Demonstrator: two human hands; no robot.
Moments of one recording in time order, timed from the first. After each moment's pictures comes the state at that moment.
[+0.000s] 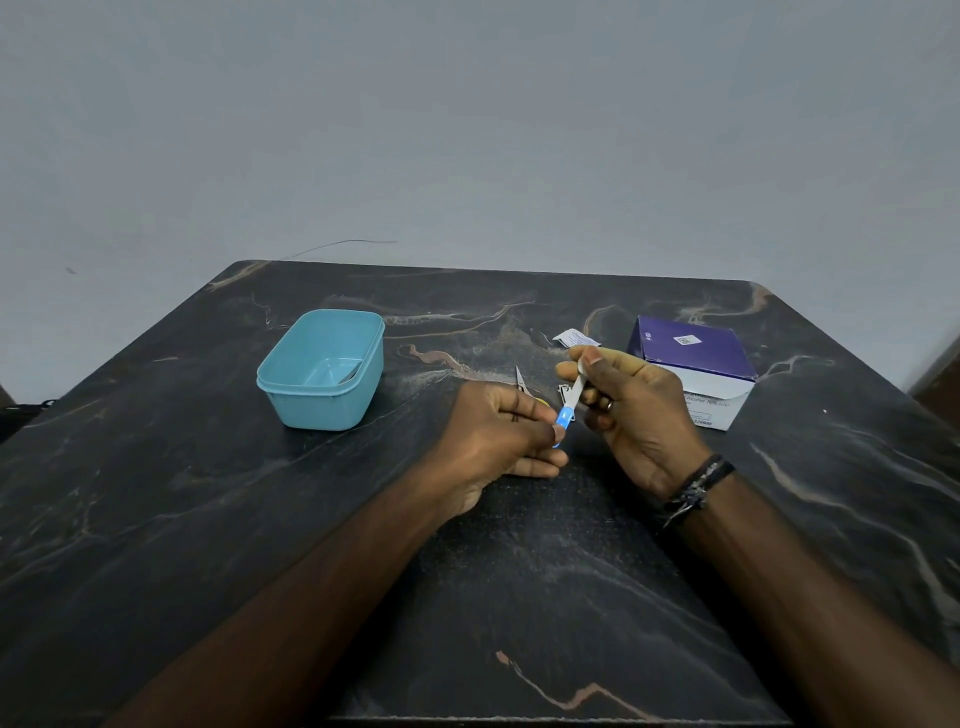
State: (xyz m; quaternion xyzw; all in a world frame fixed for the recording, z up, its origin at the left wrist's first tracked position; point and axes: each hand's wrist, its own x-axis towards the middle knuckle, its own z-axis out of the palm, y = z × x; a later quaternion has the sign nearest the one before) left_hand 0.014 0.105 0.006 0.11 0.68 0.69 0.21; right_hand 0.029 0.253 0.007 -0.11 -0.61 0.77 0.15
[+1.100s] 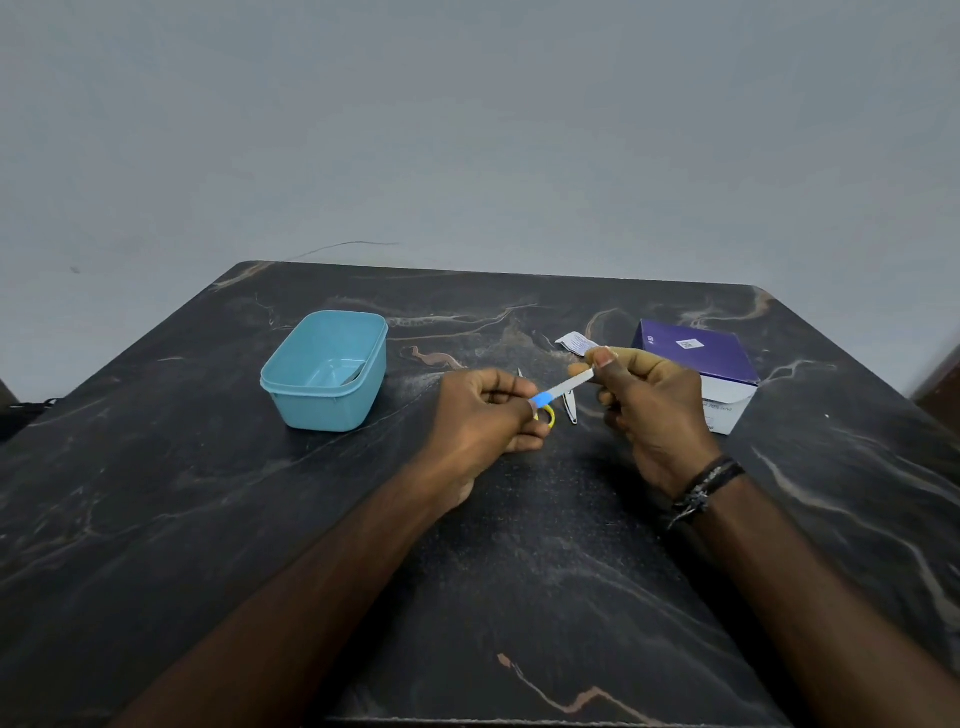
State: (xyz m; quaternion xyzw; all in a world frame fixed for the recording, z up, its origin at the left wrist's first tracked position) left_hand 0.007 0.101 0.008 0.08 0.68 0.72 0.11; right_hand 0.028 0.262 0.005 -0.11 -0.67 0.70 0.22
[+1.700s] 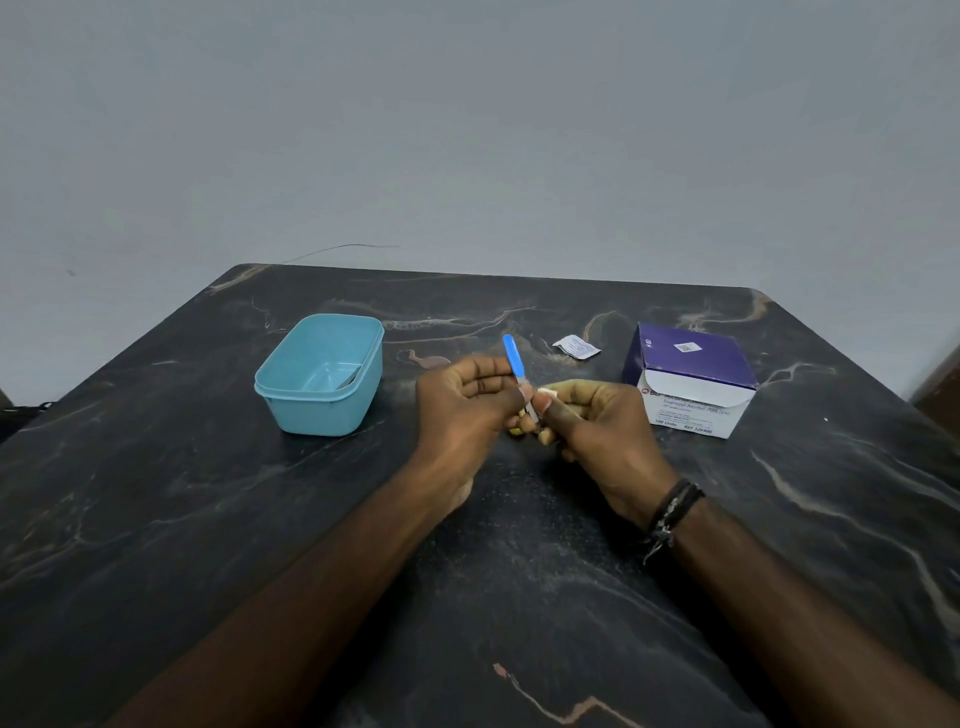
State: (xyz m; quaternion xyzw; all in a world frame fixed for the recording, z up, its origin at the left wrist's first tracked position) left_hand 0.004 0.102 0.007 0.08 0.63 0.78 0.02; right_hand 0.034 0.233 -0.006 -0.04 -0.74 0.66 0.14
